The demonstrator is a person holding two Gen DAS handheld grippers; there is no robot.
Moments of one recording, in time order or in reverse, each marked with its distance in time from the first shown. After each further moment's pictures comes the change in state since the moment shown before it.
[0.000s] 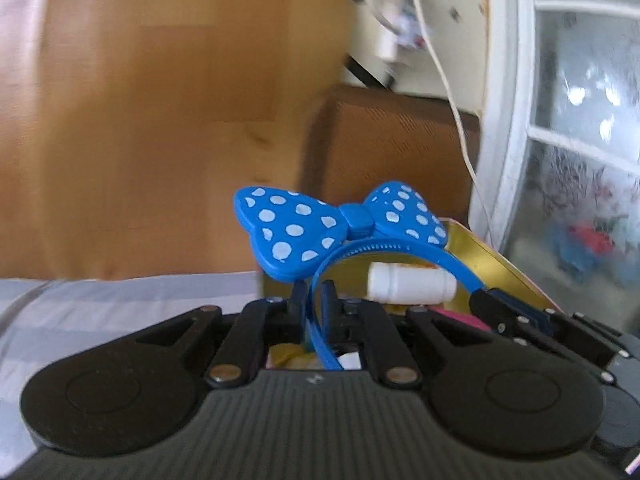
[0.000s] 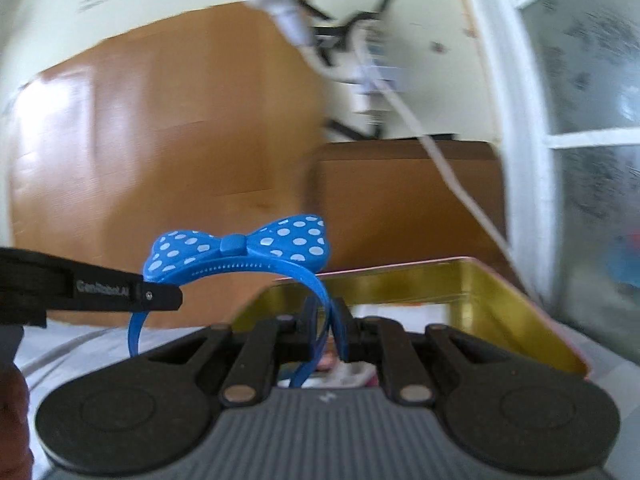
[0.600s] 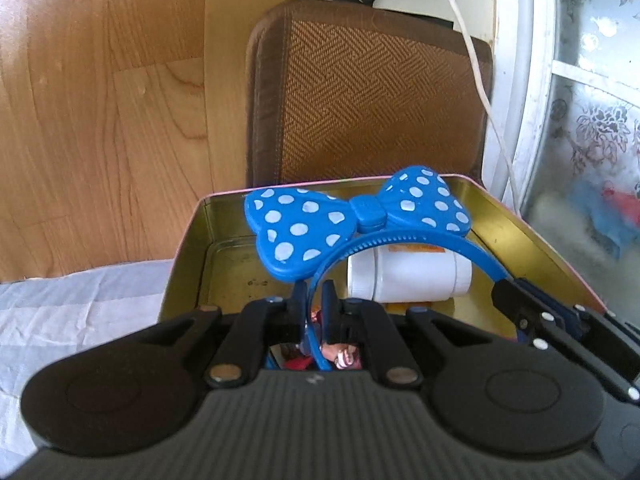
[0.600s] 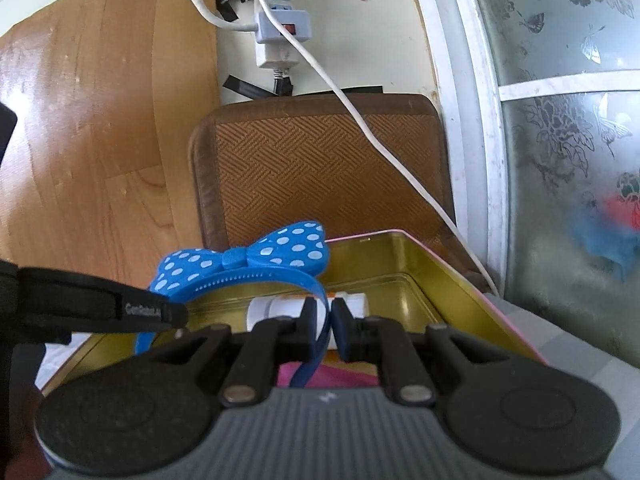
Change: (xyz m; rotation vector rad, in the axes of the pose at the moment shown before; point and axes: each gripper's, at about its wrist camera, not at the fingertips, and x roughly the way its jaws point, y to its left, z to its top) left arm 0.096 -0.039 0.009 0.042 0.146 0.021; right arm 0.071 -0.050 -0.005 0.058 0.072 -0.139
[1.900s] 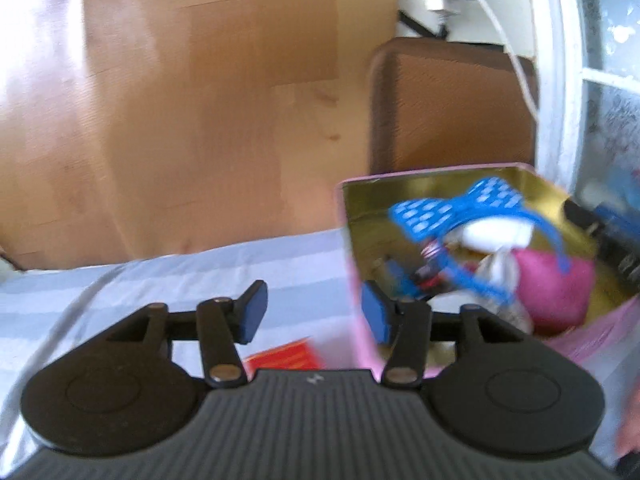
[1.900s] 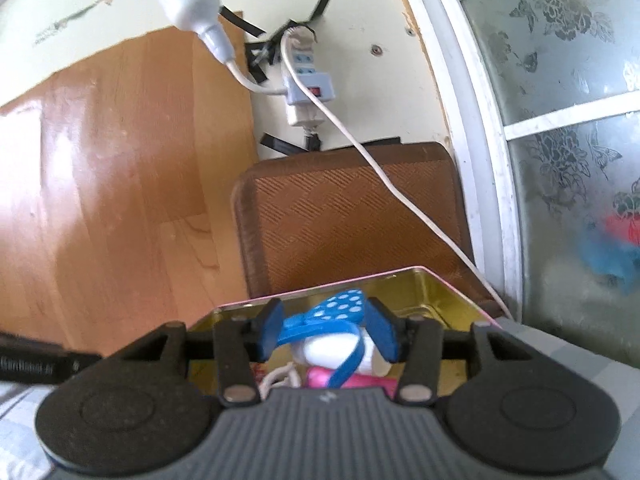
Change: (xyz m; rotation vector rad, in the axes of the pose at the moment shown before) left arm -0.114 0.068 -0.054 0.026 -0.053 0.230; right arm -0.058 0.006 -0.004 0.029 -0.142 0.099
